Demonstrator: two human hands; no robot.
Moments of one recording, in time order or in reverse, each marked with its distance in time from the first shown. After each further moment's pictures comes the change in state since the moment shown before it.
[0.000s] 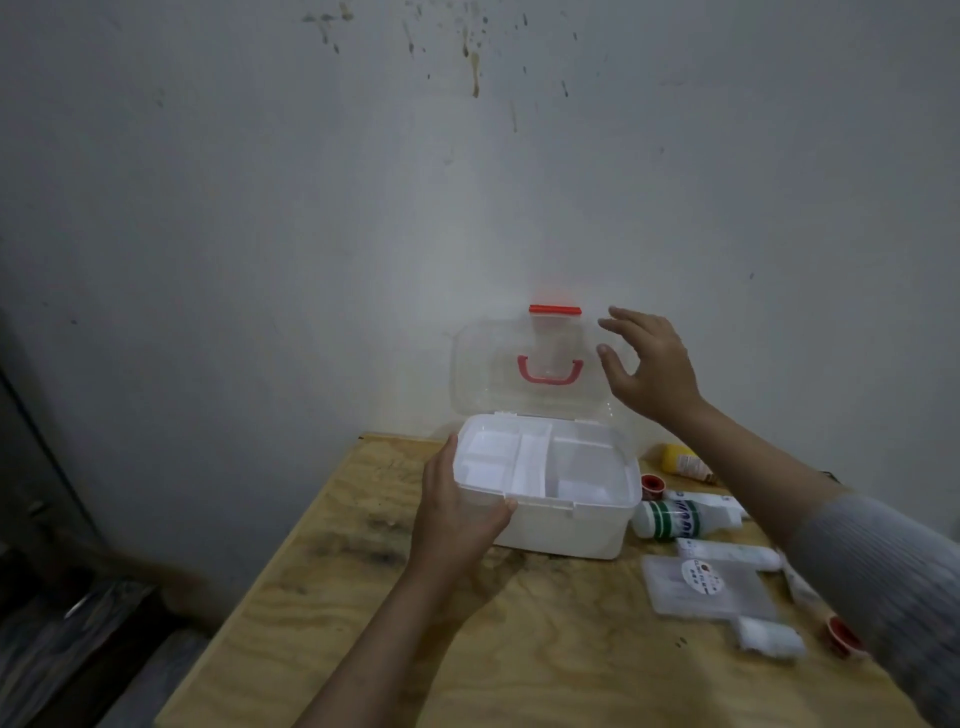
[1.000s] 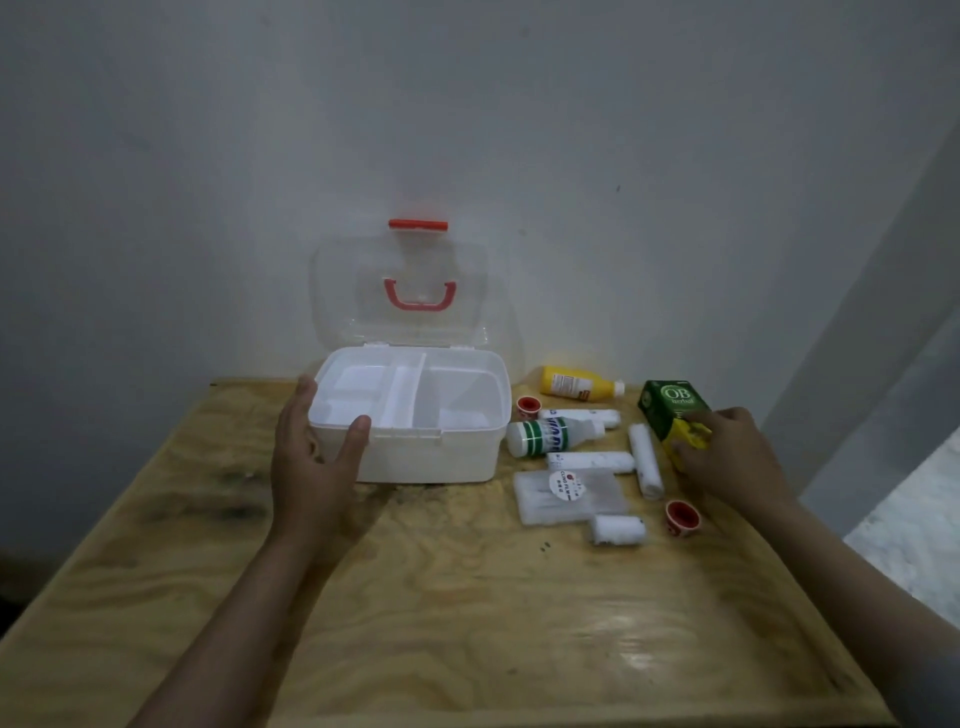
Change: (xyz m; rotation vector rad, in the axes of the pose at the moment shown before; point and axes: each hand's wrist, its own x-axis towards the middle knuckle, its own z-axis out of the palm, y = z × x) left_hand -0.004 -0.010 0.023 -0.074 0.184 -0.020; right_hand -0.197 0.126 -0.110 -0.377 -0.331 0.789
